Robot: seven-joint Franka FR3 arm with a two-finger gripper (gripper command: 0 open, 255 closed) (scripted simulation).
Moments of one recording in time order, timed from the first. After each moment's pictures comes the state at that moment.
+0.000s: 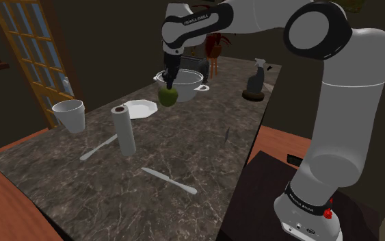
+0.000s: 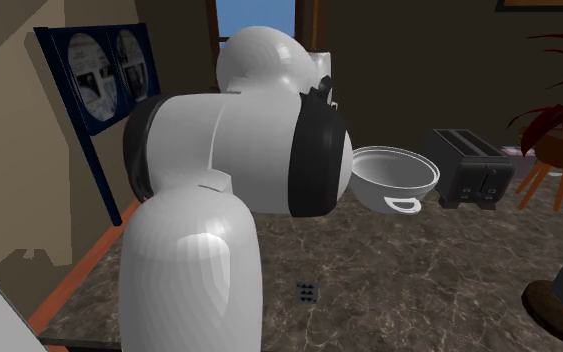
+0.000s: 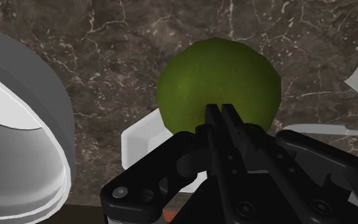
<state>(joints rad) 0.06 0.25 -0.01 -1.63 0.02 2.05 -0.33</state>
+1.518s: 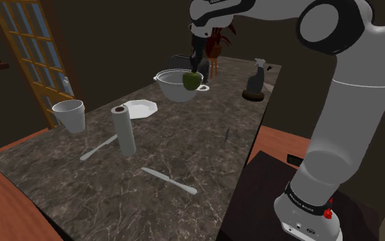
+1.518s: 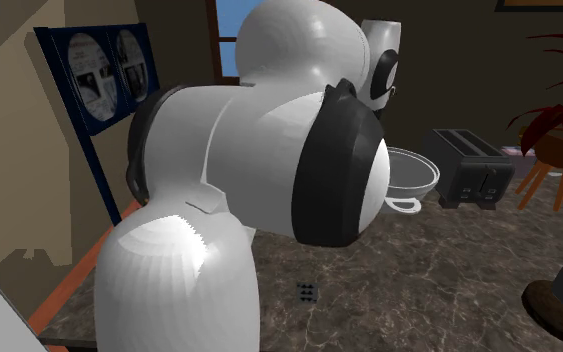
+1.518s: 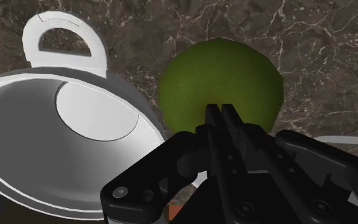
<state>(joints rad) -0.08 0.15 -0.09 -1.61 0.08 1.92 -0.57</state>
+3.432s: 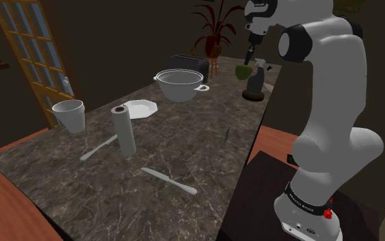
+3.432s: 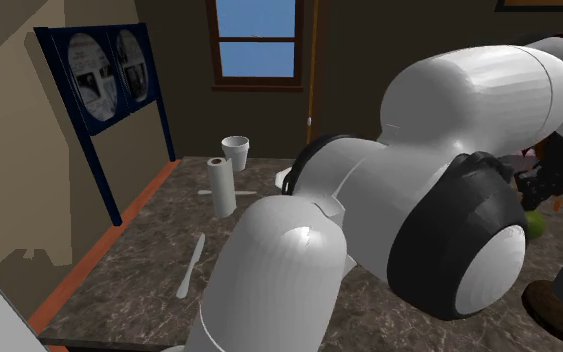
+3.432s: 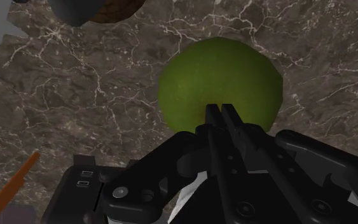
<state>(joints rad) -0.54 0.47 -0.30 -1.15 0.28 1.69 -1.20</state>
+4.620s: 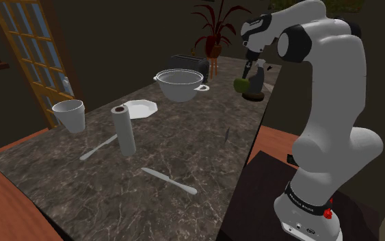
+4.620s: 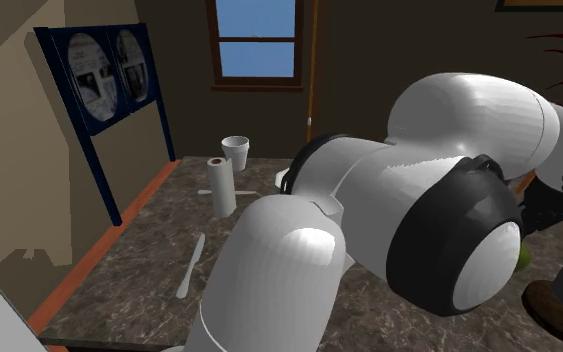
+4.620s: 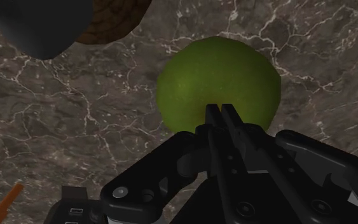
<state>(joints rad) -0.53 0.47 -0.30 -1.38 0.29 1.91 -1.25</state>
